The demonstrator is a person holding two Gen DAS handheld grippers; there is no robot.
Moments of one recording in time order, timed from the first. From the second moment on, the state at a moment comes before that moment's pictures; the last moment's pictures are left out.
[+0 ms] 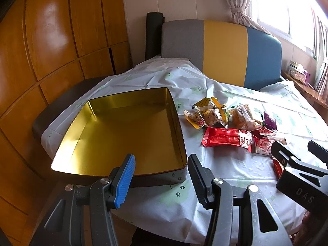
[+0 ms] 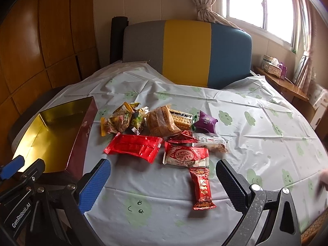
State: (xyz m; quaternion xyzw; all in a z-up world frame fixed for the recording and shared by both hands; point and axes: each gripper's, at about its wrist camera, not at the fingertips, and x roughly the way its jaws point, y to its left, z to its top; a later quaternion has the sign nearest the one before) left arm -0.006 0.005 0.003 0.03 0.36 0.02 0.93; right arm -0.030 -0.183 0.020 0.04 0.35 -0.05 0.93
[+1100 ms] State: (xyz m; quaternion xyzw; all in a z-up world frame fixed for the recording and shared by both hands) left arm -0.010 -0.002 0.004 0.03 0.36 0.00 0.93; right arm -0.032 -0.198 0.023 0.05 0.34 -0.06 0.94
